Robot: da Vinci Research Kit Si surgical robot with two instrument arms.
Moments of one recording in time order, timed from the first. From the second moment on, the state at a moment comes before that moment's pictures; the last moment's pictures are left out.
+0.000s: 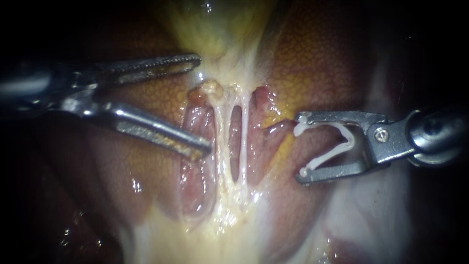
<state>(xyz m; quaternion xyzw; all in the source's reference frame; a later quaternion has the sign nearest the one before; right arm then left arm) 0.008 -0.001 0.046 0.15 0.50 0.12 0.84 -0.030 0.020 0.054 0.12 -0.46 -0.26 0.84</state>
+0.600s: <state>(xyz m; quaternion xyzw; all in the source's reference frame) 0.008 -0.001 0.046 0.15 0.50 0.12 0.84 -0.028 0.021 0.059 0.14 -0.41 -0.31 0.85</state>
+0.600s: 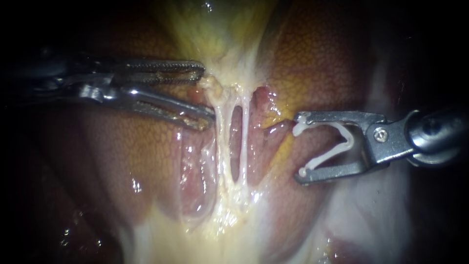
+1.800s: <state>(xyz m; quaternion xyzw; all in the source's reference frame) 0.008 -0.001 0.046 0.15 0.50 0.12 0.84 -0.023 0.027 0.050 0.15 -0.39 -0.38 0.83</state>
